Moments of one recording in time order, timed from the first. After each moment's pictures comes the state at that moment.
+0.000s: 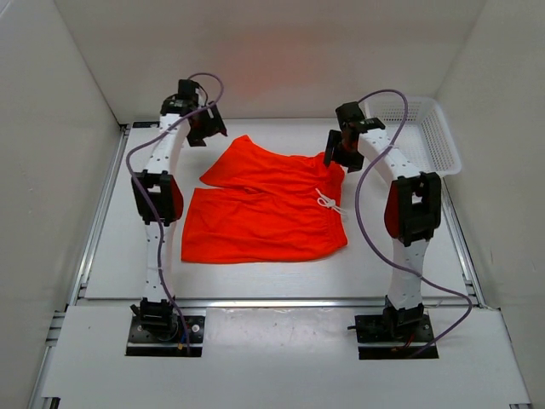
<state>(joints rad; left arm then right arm) -0.09 2.47 2.54 -0.99 0.12 -0.46 0.29 2.06 1.83 -0.87 0.10 0.43</state>
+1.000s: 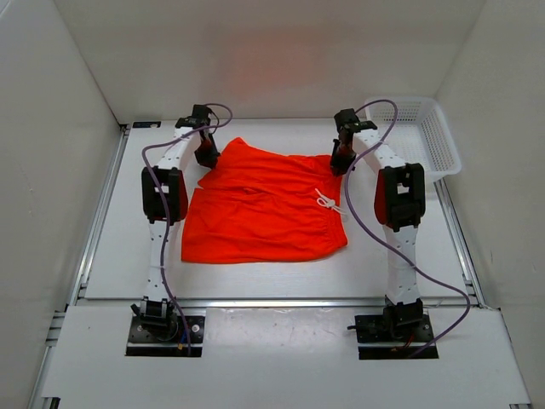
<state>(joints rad) -0.15 2.58 2.39 -0.94 -0.06 -0.42 0.24 2.33 2.02 -0.90 0.04 0.44</state>
